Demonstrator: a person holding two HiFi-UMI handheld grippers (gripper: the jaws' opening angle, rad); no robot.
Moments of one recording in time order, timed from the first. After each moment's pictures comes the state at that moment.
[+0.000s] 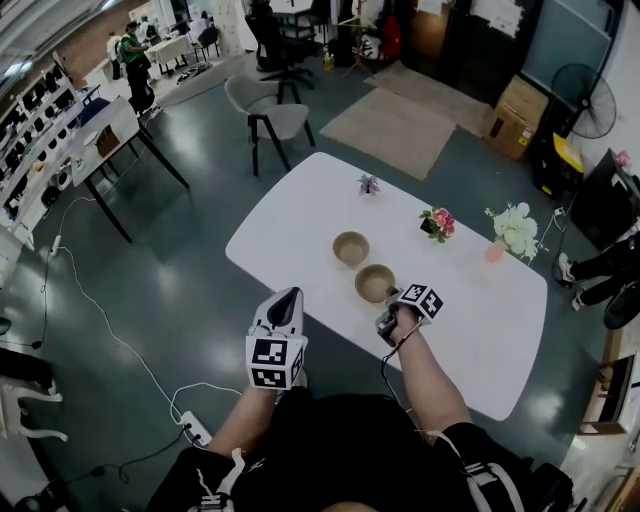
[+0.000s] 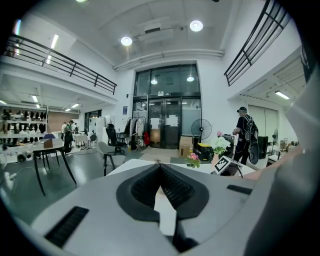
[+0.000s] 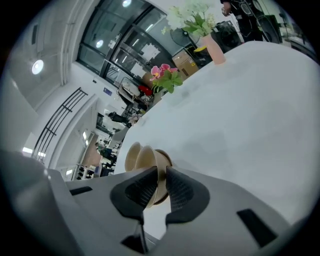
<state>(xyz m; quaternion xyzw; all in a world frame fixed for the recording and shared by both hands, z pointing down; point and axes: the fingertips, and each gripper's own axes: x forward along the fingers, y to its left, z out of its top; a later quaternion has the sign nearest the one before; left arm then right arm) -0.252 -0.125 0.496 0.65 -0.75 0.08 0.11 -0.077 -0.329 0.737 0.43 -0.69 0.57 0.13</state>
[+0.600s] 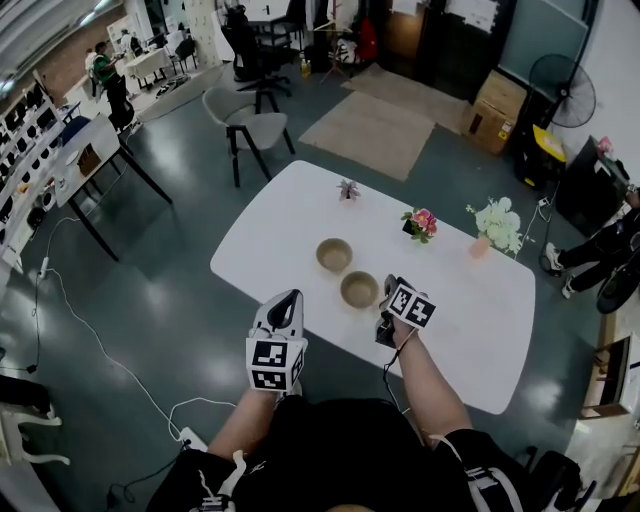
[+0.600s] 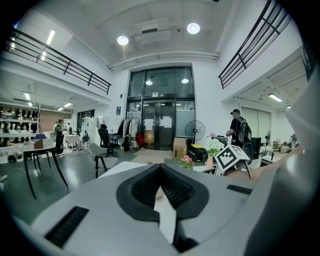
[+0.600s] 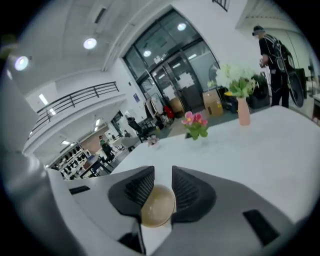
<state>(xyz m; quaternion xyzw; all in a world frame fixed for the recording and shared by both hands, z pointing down) -0.239 -0.153 0.491 0.67 -0.73 0.08 0.10 -0.065 -0.354 0.642 0.47 -0.81 0.34 0.12</state>
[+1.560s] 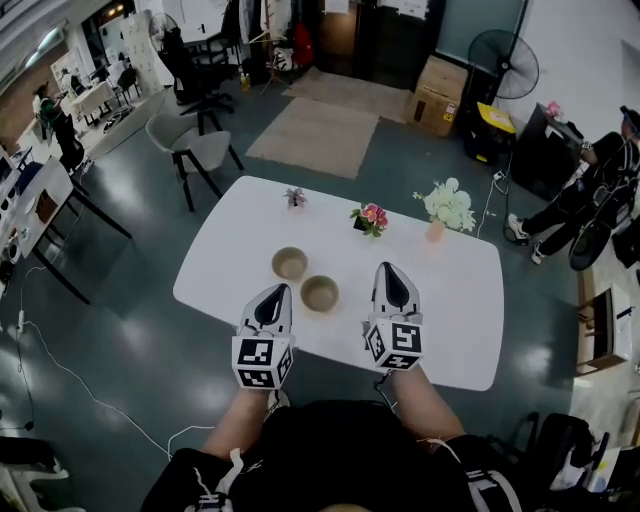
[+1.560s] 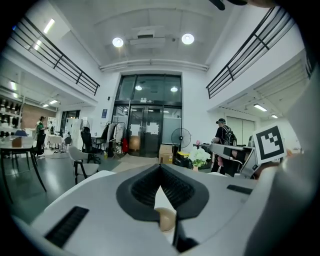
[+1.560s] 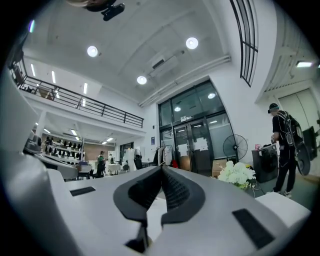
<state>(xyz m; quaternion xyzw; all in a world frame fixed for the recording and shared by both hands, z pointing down) -0.176 -0.203 0.464 0.74 -0.67 0.04 0.07 -0.001 -0.292 0.443 0.50 -0.86 0.01 -0.05</state>
